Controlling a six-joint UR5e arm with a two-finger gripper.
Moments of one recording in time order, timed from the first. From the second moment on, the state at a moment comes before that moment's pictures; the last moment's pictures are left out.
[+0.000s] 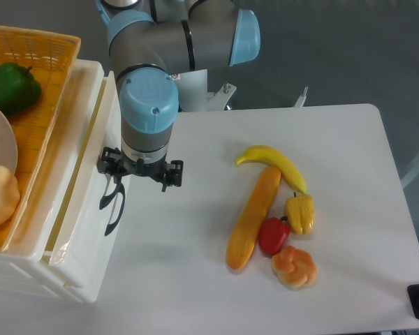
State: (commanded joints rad) arm 2.26 -1.86 -1.47 -1.47 1.41 0.34
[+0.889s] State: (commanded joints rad) arm 2.28 -1.87 -1.46 -1.46 1.40 0.37
